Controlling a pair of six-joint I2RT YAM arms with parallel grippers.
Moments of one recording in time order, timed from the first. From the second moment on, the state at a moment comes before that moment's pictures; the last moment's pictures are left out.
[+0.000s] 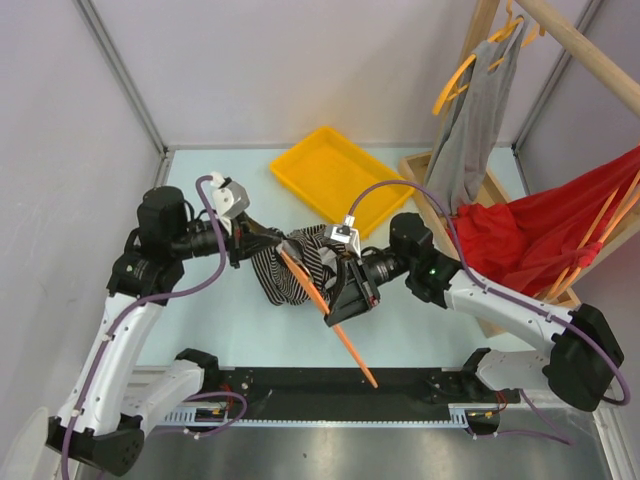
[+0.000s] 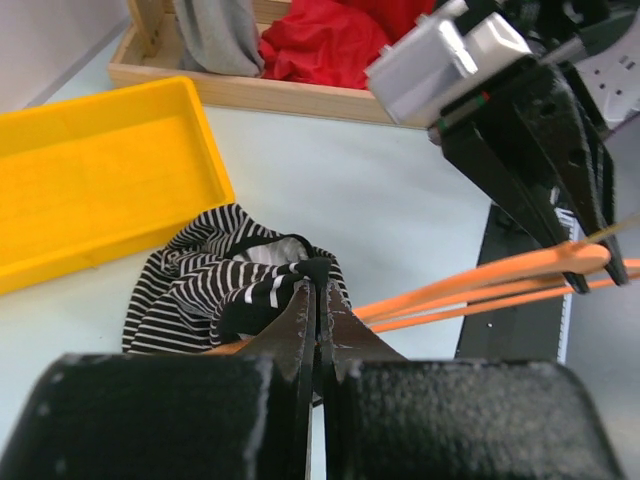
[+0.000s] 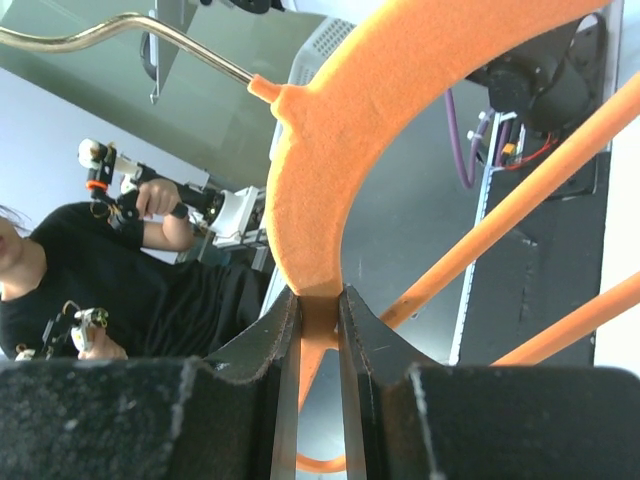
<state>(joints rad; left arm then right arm) -0.28 0.89 1.15 -0.59 0.88 0.19 0.83 1.23 0.84 0.31 -1.24 0.76</state>
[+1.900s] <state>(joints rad) -0.47 0.77 1.12 -0.65 0.98 0.35 0.91 1.41 0.86 0.91 -1.45 1.31</state>
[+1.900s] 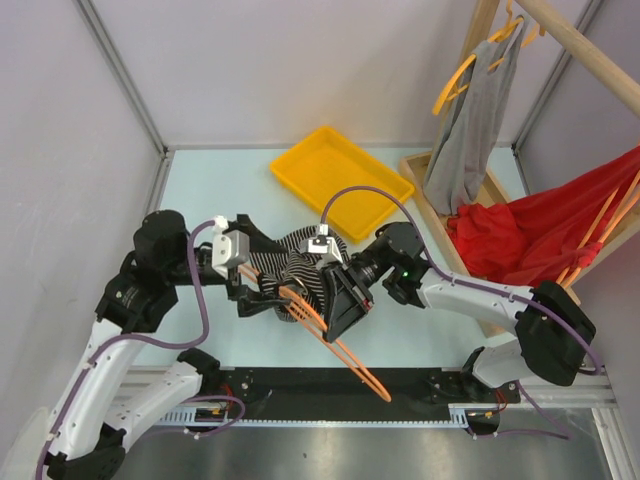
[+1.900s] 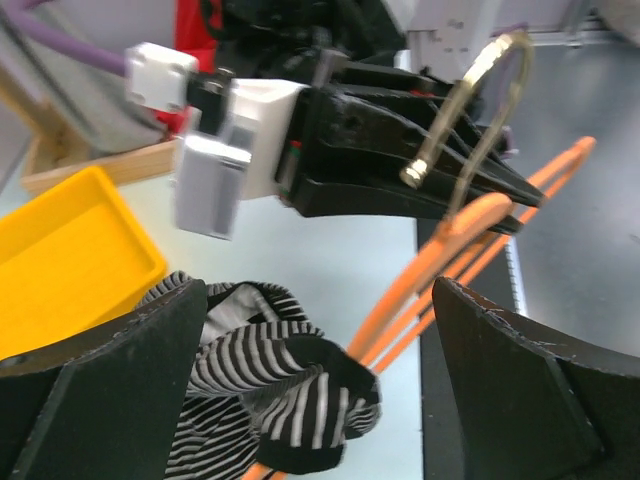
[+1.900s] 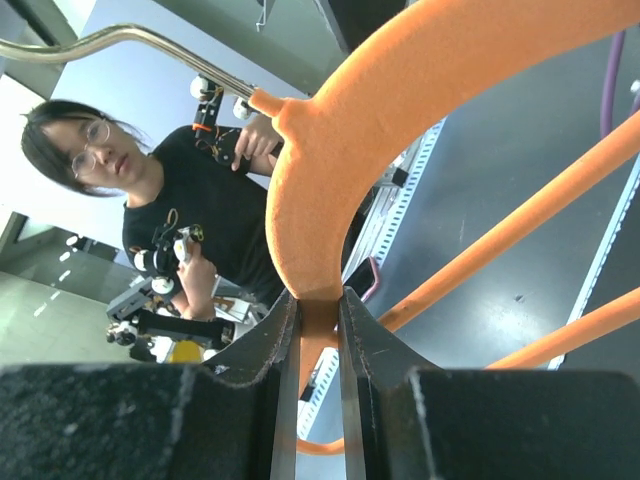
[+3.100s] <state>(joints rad) -0.53 0.79 0.99 -0.64 1.17 0.32 0.67 1.41 0.89 0.97 -1.49 1.34</state>
